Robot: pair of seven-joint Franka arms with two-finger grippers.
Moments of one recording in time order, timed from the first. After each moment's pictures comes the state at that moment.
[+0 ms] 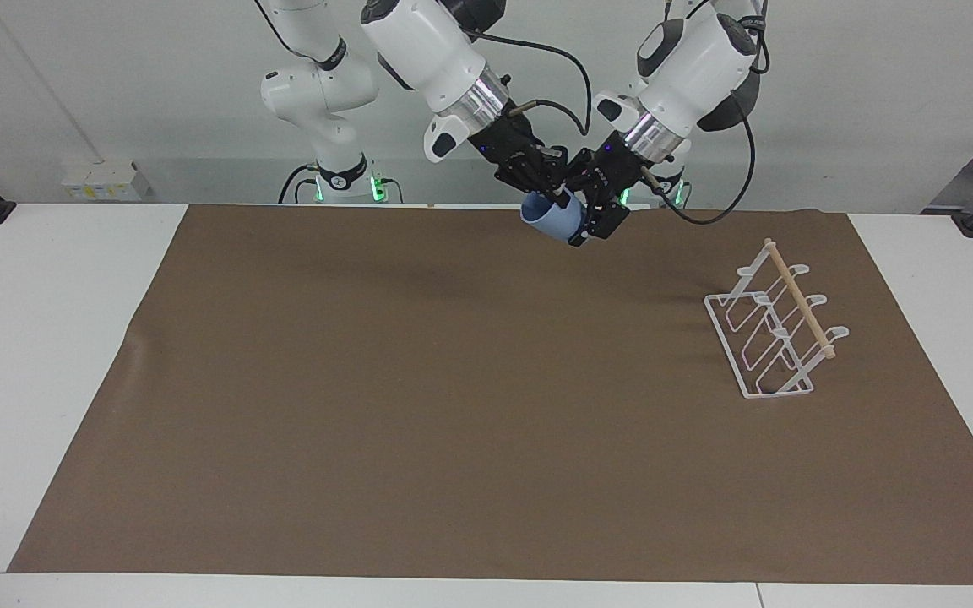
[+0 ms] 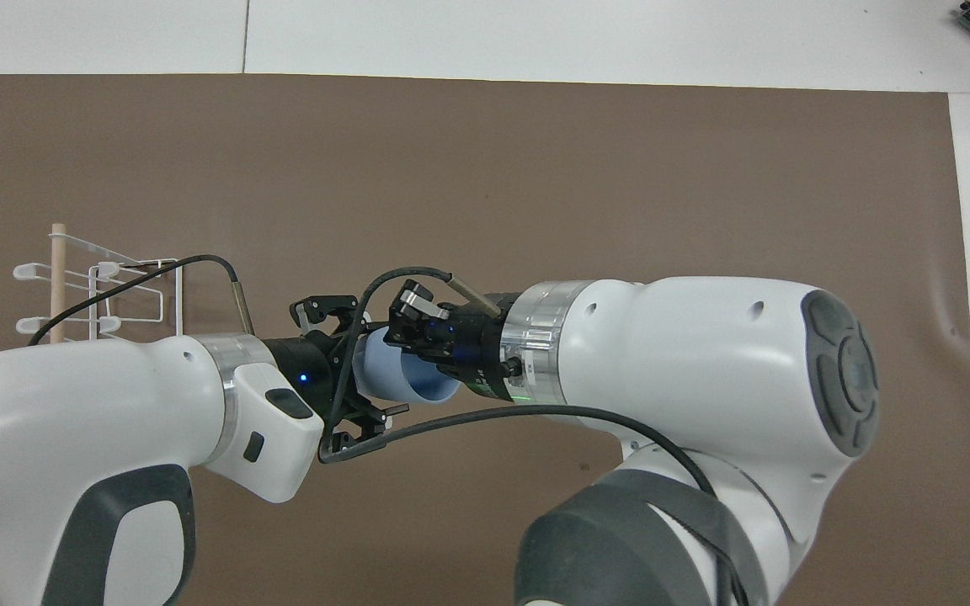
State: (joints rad) left arm -0.35 -0.27 -0.16 -2.17 -0.60 2.22 1.19; right arm 0.33 -0.01 0.27 -1.80 0.63 2.24 0.90
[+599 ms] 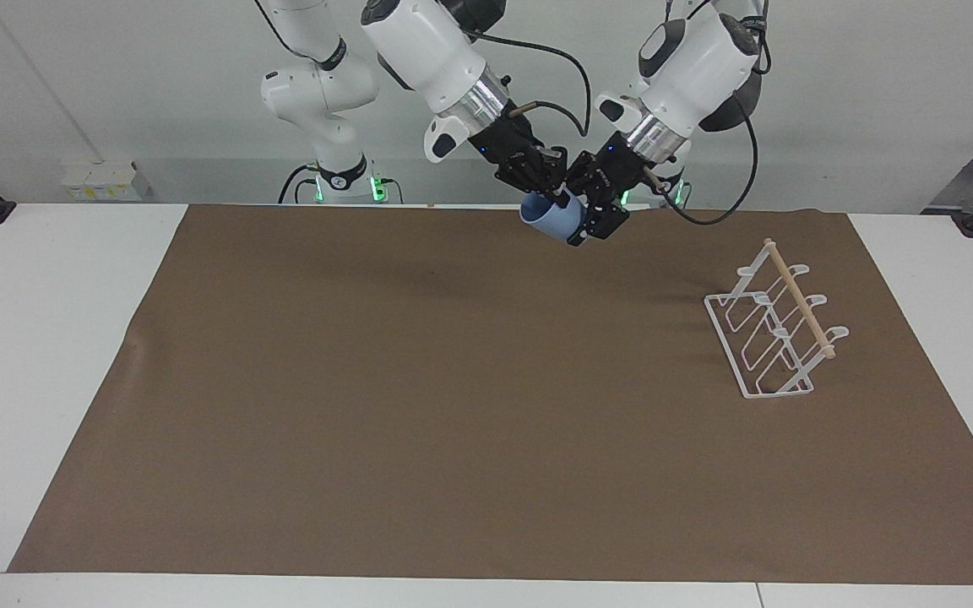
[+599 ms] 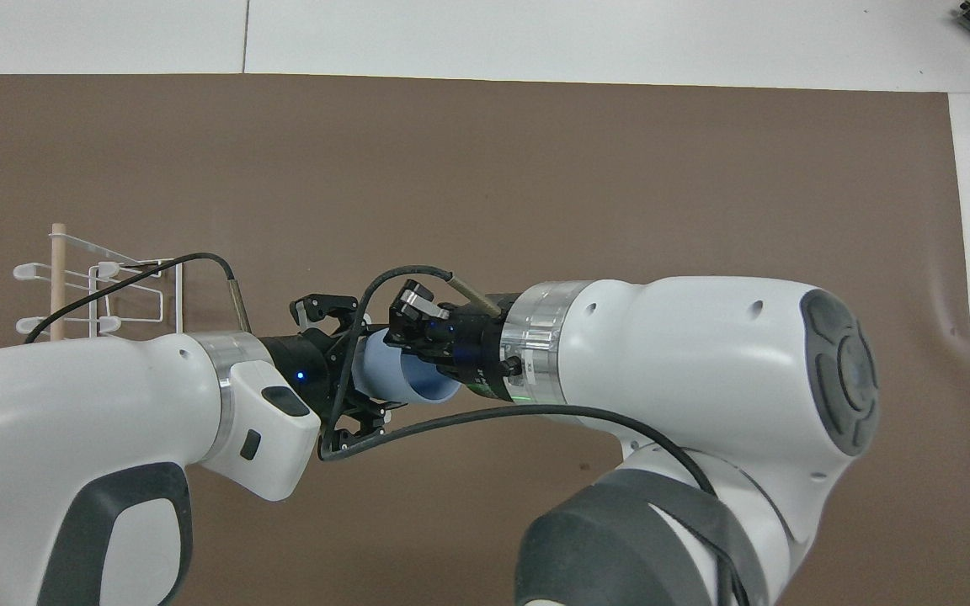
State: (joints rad) left arm -0.35 -0.27 -0.16 -2.17 -0.60 2.22 1.19; right arm 0.33 -0.01 0.27 -1.80 0.63 2.24 0.91
